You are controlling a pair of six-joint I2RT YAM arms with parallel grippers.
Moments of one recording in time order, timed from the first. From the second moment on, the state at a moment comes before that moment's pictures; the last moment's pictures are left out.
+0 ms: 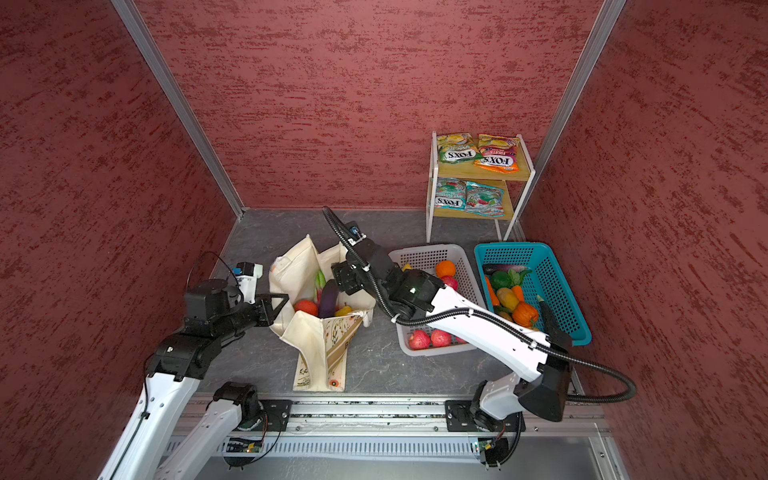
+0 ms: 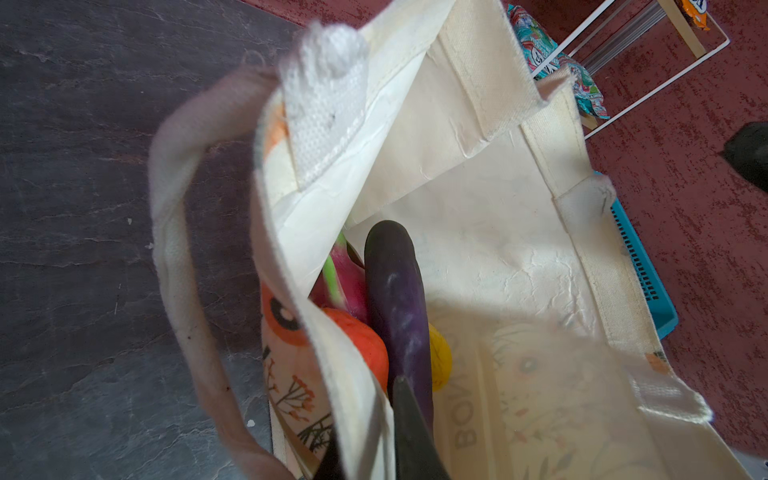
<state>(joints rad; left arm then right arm) -0.12 0.64 0.77 -0.74 0.39 -0.36 1.01 1.37 1.41 -0.53 0.41 0.28</state>
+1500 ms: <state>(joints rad) -0.12 0.64 0.77 -0.74 0.39 -0.36 -0.06 0.94 1.03 -0.98 0.28 0.71</state>
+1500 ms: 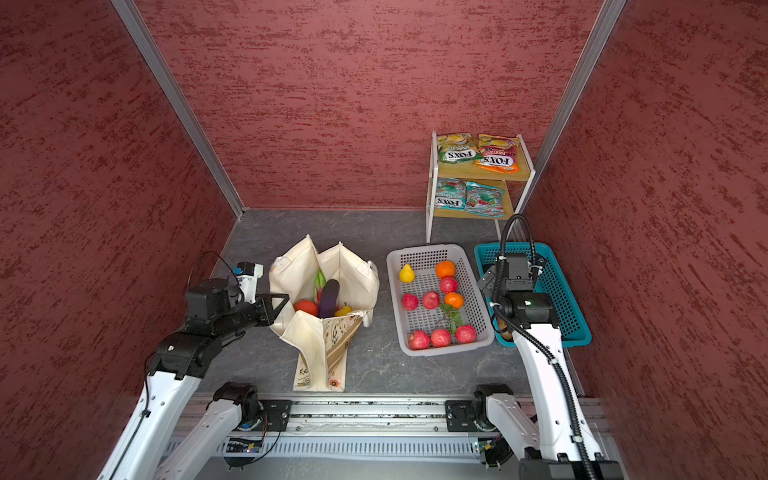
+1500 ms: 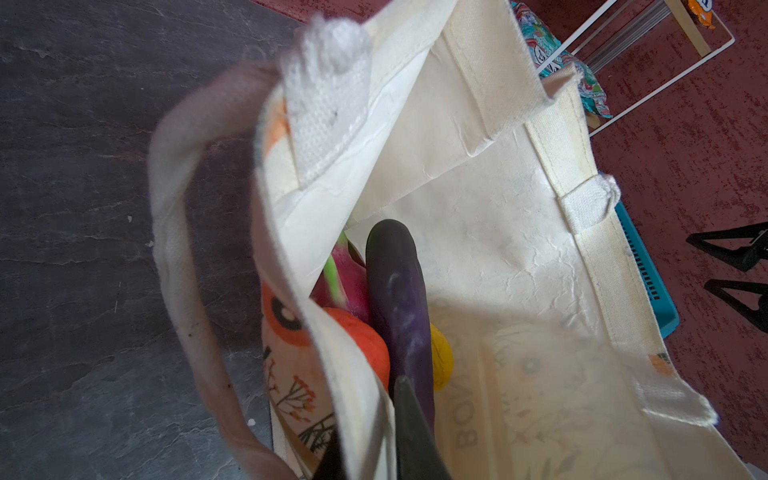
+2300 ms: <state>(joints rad) -0.11 0.66 0.77 -0.74 0.40 -0.36 -0.20 1.03 1.00 -1.05 0.48 1.00</state>
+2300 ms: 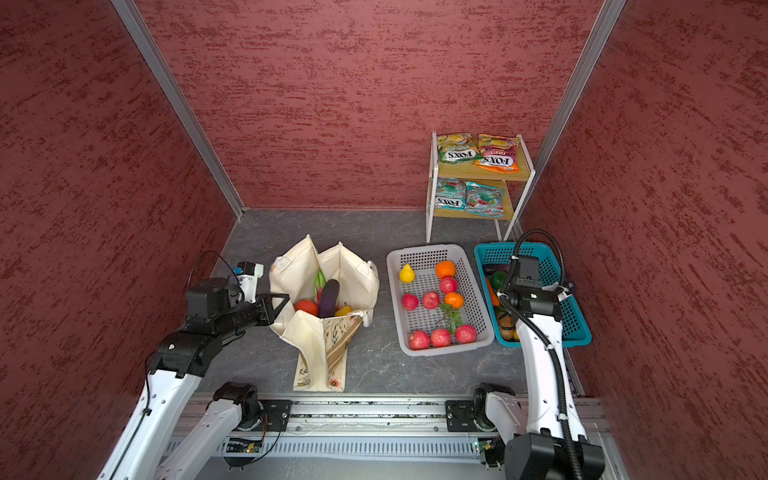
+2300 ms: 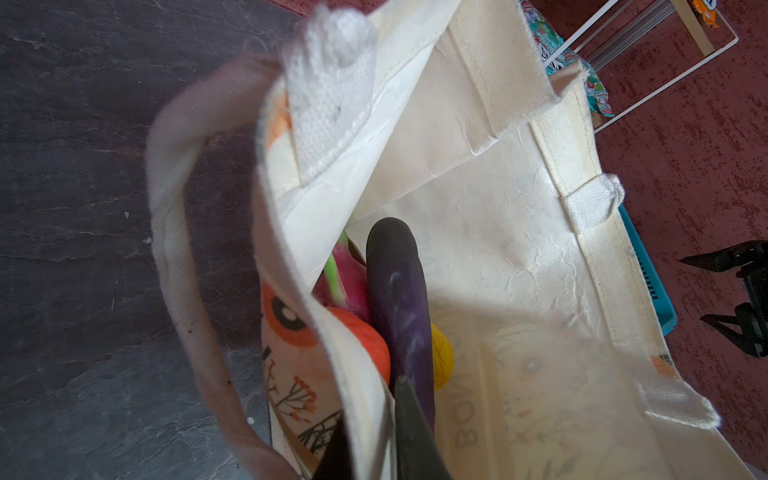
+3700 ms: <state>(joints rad) -0.11 0.66 0.77 -0.74 0.41 -0.36 -0.32 1.45 1.04 -0.84 0.45 0.81</state>
